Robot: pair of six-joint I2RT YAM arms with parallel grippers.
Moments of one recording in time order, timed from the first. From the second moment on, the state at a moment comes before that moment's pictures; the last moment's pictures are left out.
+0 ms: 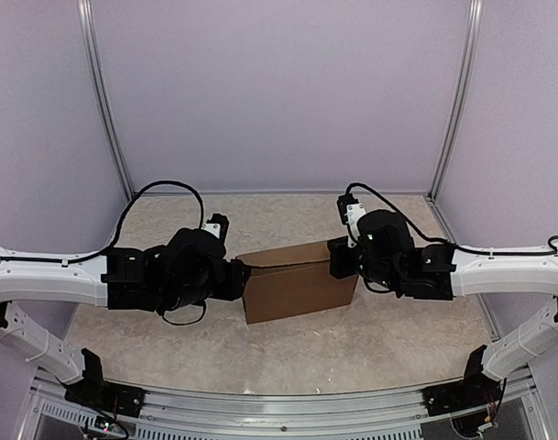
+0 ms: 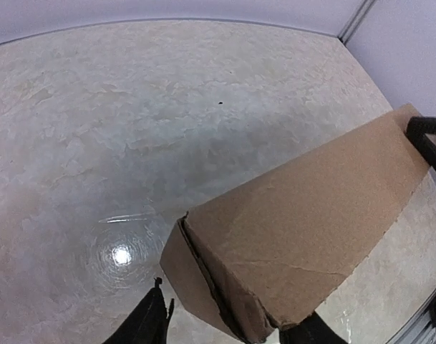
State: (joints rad) left arm -1.15 1.34 0.94 -0.30 -0.54 -0.72; right arm 1.00 1.35 0.87 0.02 0.44 0.38
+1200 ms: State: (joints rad) left arm -0.86 1.15 0.88 -0.06 0.24 -0.42; right arm 1.00 1.40 0.87 0.09 0.46 0.41
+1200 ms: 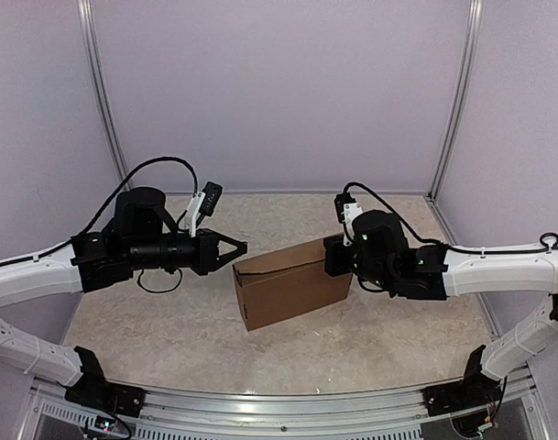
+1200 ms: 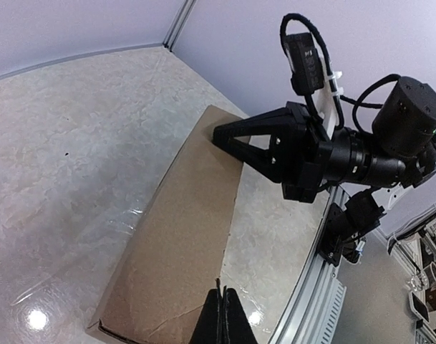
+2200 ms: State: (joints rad) left arm -0.84 1.16 0.54 0.33 0.34 -0.50; right arm 0.92 1.28 1.07 -0.16 0.42 0.29
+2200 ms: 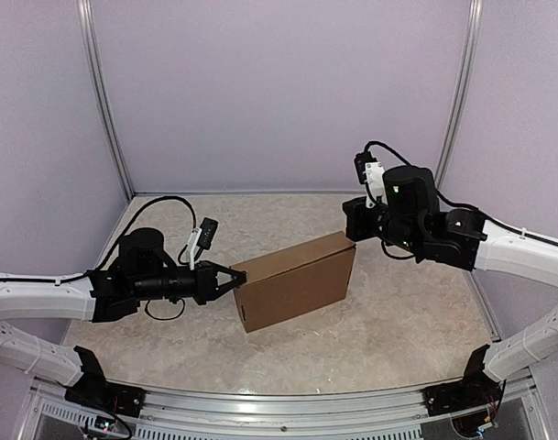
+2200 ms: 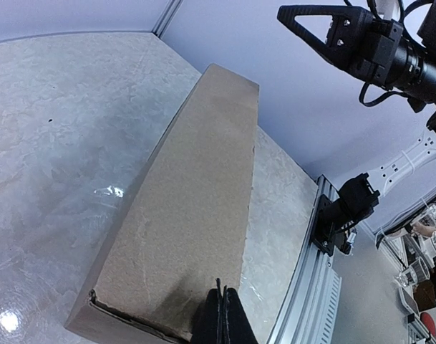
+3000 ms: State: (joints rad) left arm -0.81 1.19 0.55 0.36 0.38 -0.49; right arm 0.83 1.27 0.85 -0.10 0.34 0.39
